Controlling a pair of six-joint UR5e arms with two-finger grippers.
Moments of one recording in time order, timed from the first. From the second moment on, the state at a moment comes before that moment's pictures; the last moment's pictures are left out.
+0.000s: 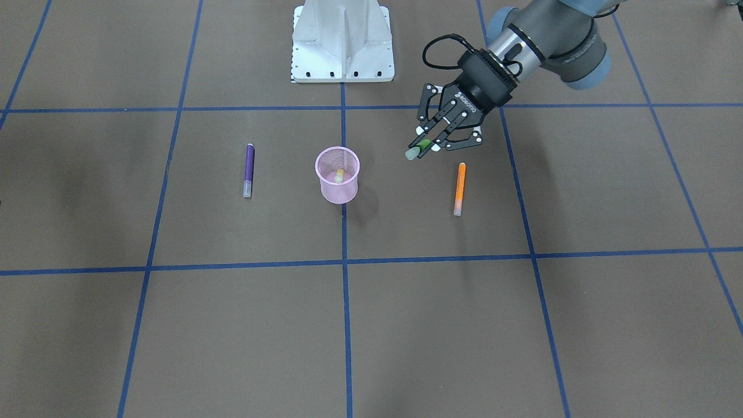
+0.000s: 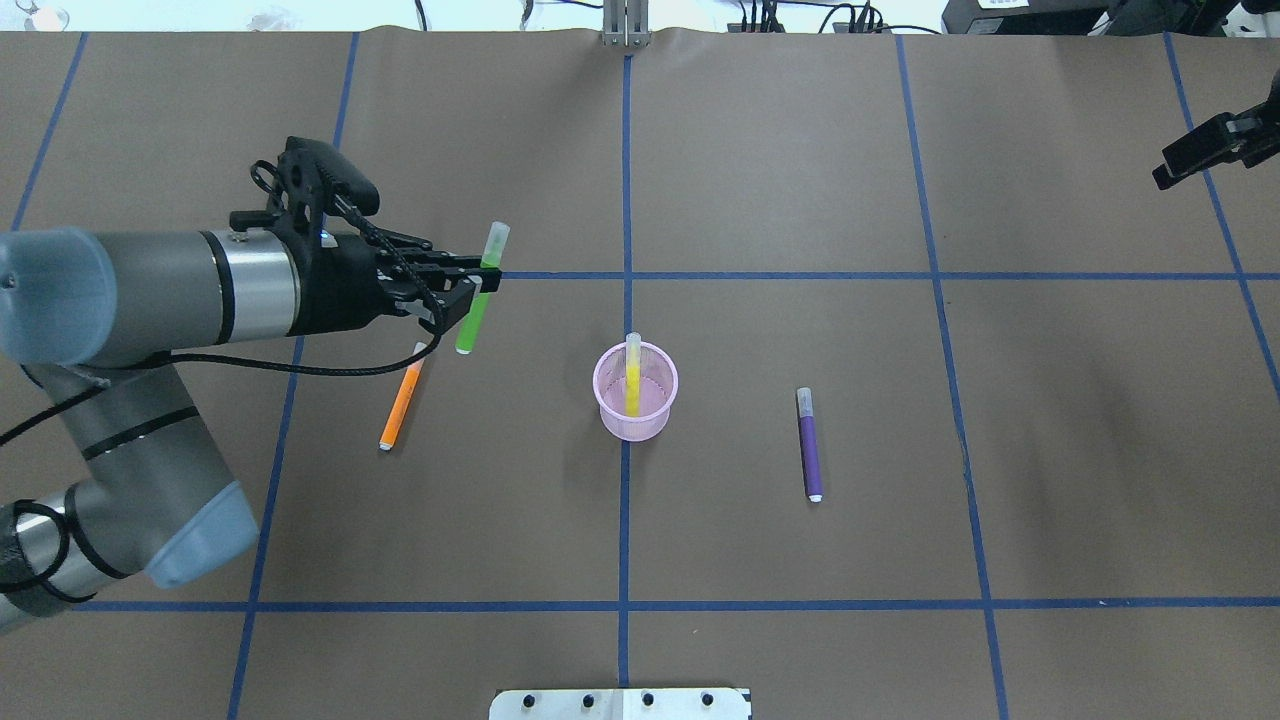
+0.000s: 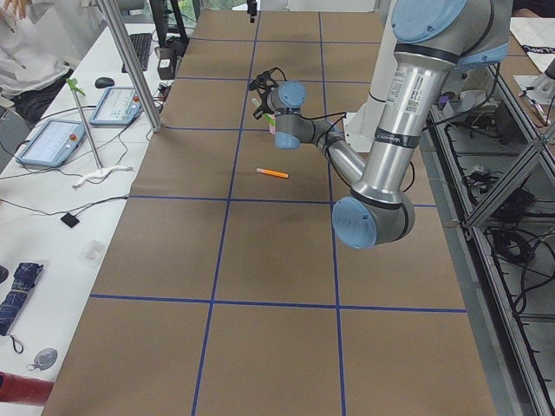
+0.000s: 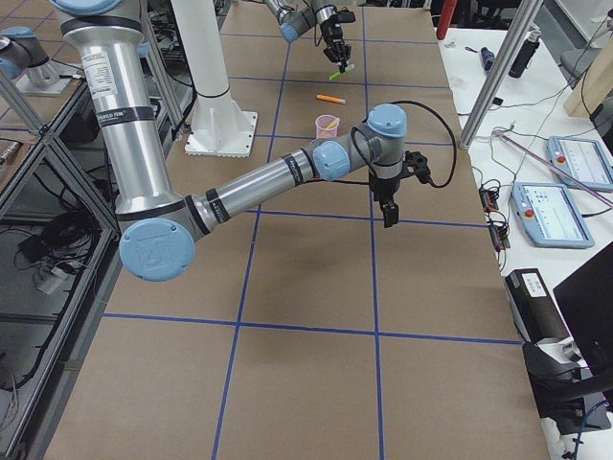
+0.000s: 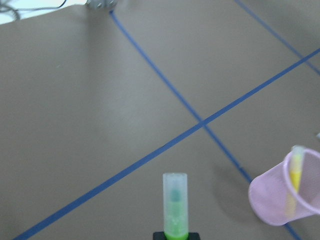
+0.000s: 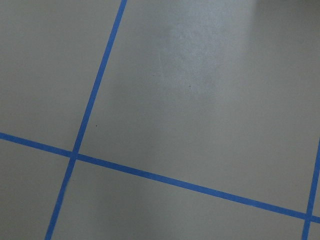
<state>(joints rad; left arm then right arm) -0.61 -1.94 -1.79 -2.66 -1.75 -0.70 1.28 -1.36 1.82 -1.58 2.23 0.26</state>
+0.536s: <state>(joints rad) -0.44 -2.12 -1.50 -3.03 -1.51 -0.61 1.28 -1.36 1.82 -1.58 2.23 0.26</state>
